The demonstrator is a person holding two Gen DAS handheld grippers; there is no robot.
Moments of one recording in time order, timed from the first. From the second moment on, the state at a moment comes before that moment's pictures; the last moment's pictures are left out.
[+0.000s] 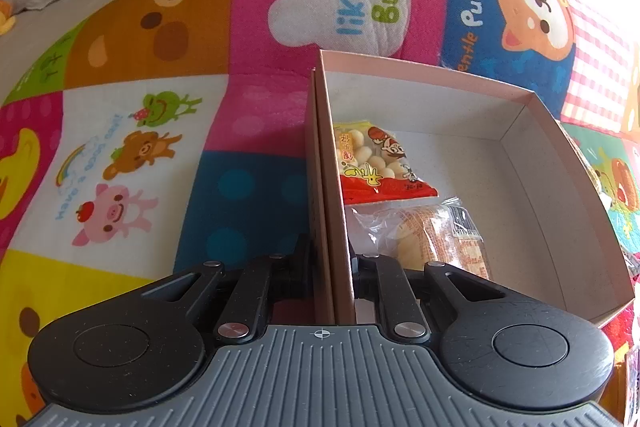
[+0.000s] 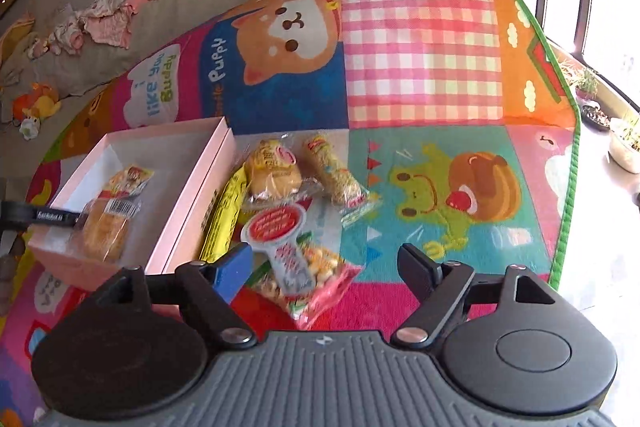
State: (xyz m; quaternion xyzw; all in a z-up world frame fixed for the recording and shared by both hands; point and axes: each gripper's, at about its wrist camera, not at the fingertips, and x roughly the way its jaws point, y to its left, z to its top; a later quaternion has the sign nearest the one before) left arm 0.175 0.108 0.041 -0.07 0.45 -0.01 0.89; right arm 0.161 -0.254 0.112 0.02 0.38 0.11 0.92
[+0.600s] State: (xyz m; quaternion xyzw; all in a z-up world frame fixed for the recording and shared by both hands) left arm 0.173 0.113 0.040 -0.08 0.44 -0.02 0.89; right arm 0.251 -0.244 0.055 0.03 0.47 0.07 0.88
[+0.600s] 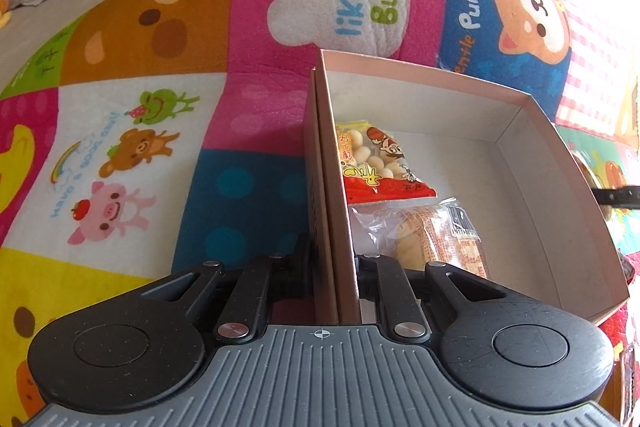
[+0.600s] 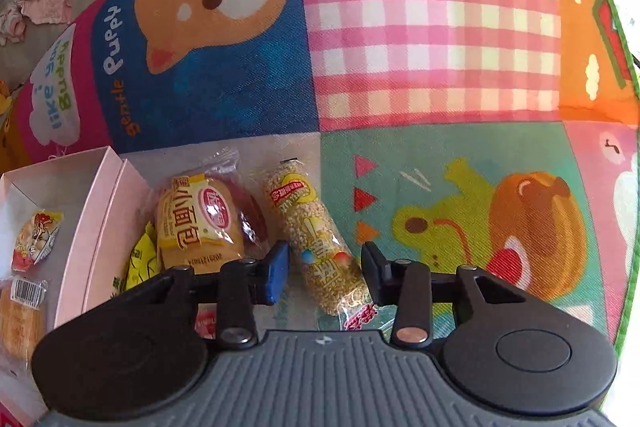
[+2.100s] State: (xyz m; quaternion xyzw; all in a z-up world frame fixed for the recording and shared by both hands) left arm 0.163 0.102 0.041 -0.08 0.44 -0.02 0.89; right arm -0.039 -0.184 0.045 -0.10 0.40 0.08 0.91
